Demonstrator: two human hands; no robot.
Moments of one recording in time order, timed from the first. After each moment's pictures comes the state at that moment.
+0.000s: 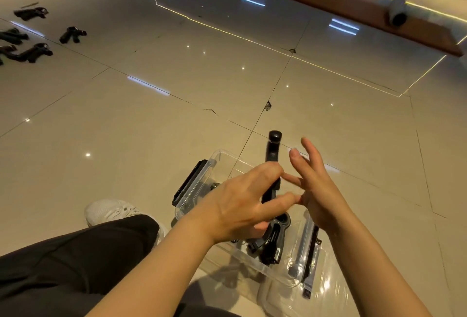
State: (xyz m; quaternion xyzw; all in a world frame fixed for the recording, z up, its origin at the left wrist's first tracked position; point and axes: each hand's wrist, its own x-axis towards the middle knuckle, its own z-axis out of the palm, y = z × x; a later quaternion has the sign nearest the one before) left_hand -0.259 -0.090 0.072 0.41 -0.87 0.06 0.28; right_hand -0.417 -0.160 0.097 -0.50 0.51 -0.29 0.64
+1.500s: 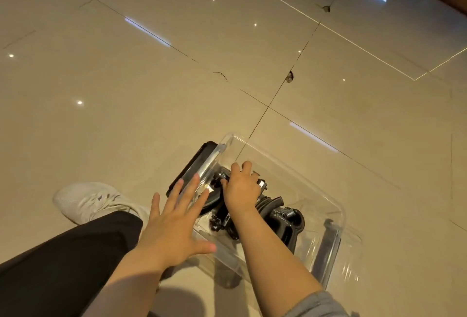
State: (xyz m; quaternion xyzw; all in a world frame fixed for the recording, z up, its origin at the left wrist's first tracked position) left_hand -0.180 -0.060 -0.082 0.71 -0.62 -0.32 -0.07; right_hand -0.285 -0.193 -0.144 -0.79 0.59 0.08 0.13
